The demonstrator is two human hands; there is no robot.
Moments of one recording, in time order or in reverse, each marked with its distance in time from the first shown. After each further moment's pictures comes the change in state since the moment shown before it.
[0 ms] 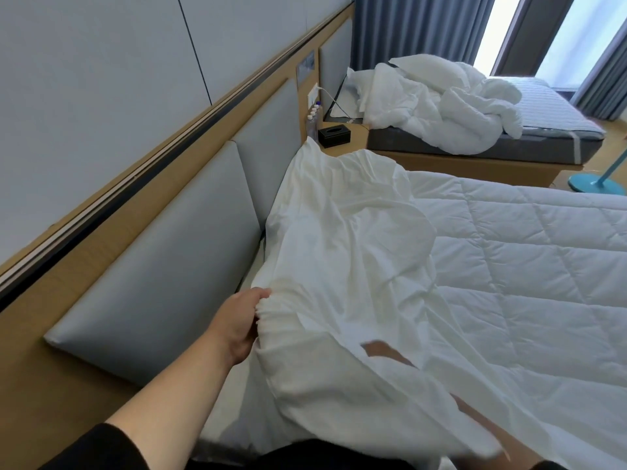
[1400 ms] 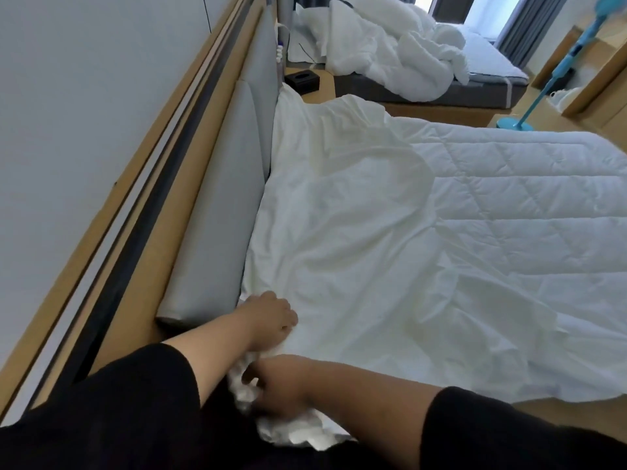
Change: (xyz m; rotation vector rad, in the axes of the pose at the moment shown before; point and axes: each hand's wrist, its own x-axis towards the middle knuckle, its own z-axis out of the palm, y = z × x) left_hand 0.079 -0.035 -0.232 2.027 -0.778 0.557; right_hand 0.072 -0.288 0.288 -0.281 -0.460 0.111
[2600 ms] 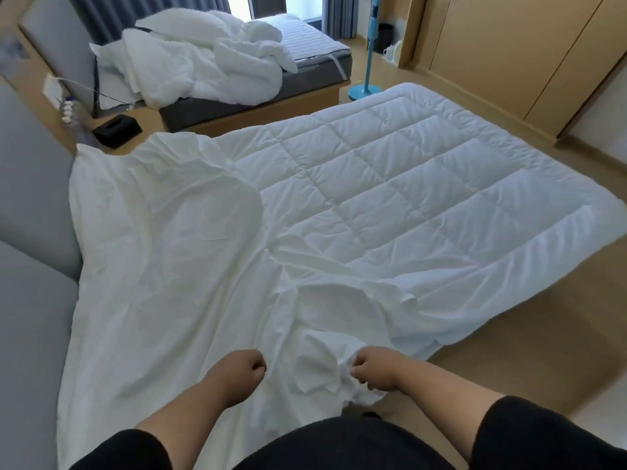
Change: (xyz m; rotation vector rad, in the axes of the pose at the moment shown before) left_hand 0.231 0.277 -0.082 -0.373 -0.102 -0.115; right_hand -0.239 0.487 0.009 0.691 0.383 0.600
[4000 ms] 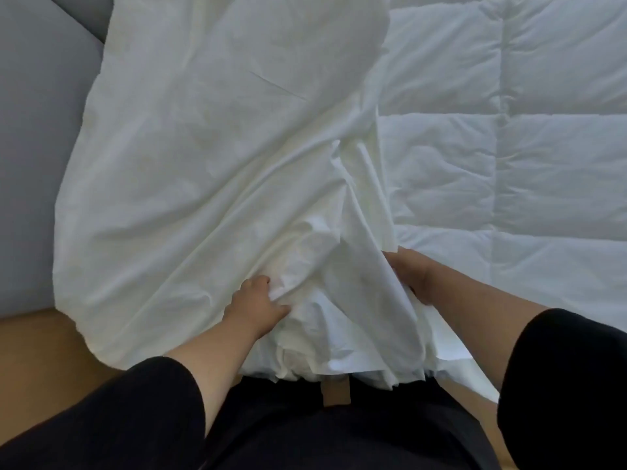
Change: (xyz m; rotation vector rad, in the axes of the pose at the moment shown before) left_hand 0.162 0.013 0.081 -0.473 -0.033 -0.768; right_hand 0.300 -0.037 -0.121 0.413 -0.521 0.092
